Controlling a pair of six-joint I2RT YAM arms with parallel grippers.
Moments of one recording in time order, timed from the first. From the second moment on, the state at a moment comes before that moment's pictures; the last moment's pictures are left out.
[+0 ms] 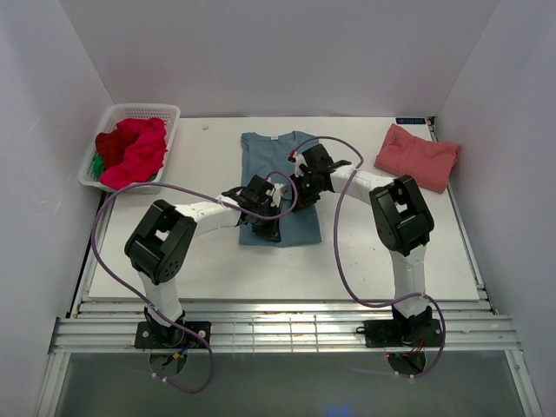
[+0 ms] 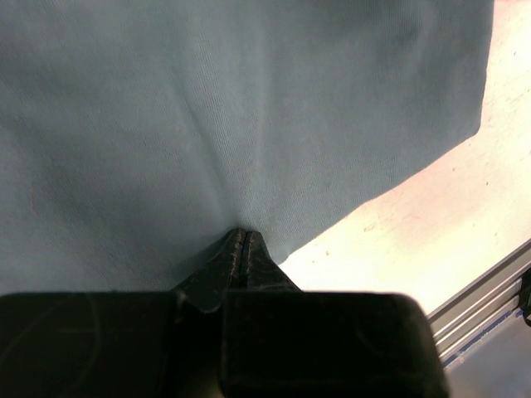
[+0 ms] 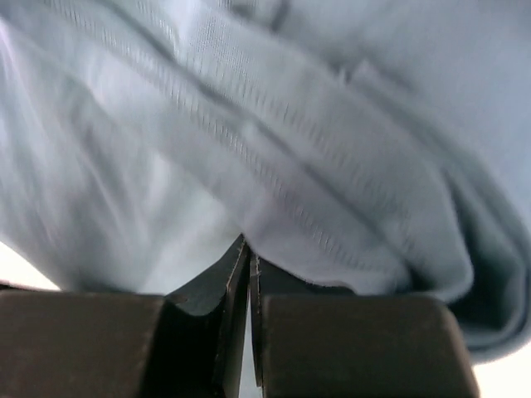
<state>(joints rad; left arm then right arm) -0.64 1.84 1.10 -0.30 0.28 -0.37 0.52 2.08 1.45 -0.39 -0.39 0.16</state>
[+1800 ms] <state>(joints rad) -0.66 1.67 1.10 -0.52 -0.26 -0.39 0.52 1.81 1.26 -0.58 -0.12 0.15</state>
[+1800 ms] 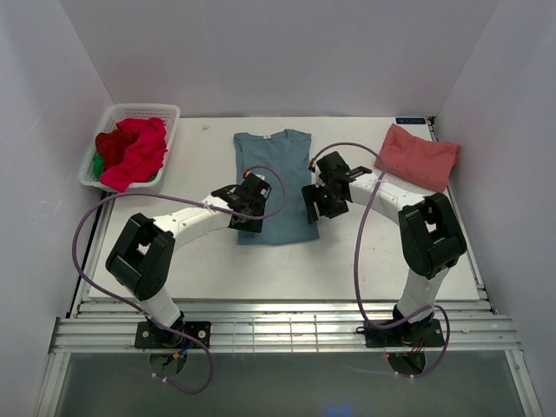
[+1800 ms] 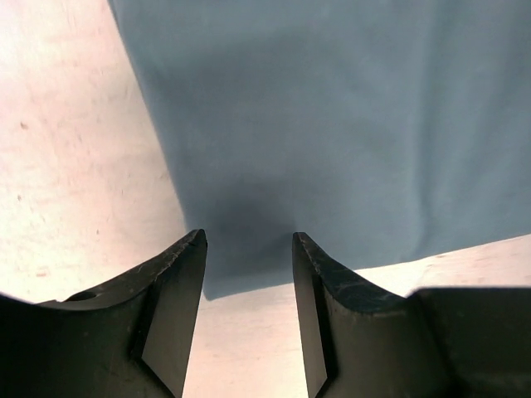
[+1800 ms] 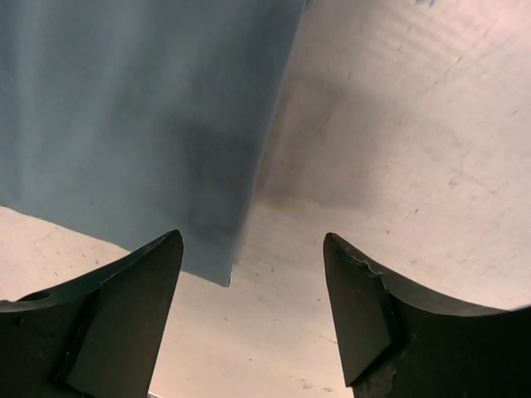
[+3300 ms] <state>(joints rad) -0.57 1.64 0.90 -0.40 -0.12 -0.51 0.55 1.82 1.10 -0.44 -0.34 0.24</state>
